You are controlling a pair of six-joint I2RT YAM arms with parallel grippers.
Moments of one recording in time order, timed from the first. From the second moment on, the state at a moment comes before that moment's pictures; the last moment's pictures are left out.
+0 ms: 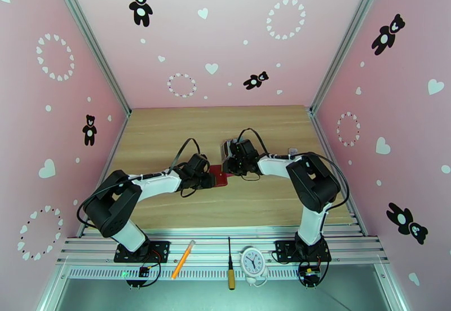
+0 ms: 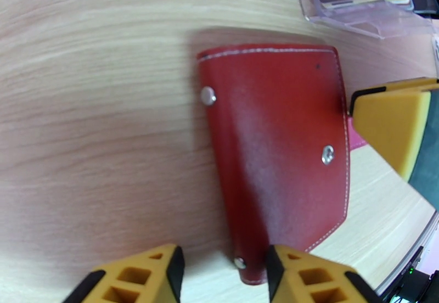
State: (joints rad) left arm -0.68 1.64 0.80 -0.19 0.12 -0.71; right arm 0.57 1.87 1.00 -0.06 -0.43 0.66
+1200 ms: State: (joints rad) left arm -0.67 1.65 0.82 -0.21 0.12 -0.69; right arm 0.62 1.86 1.01 -0.09 -0.46 0.70
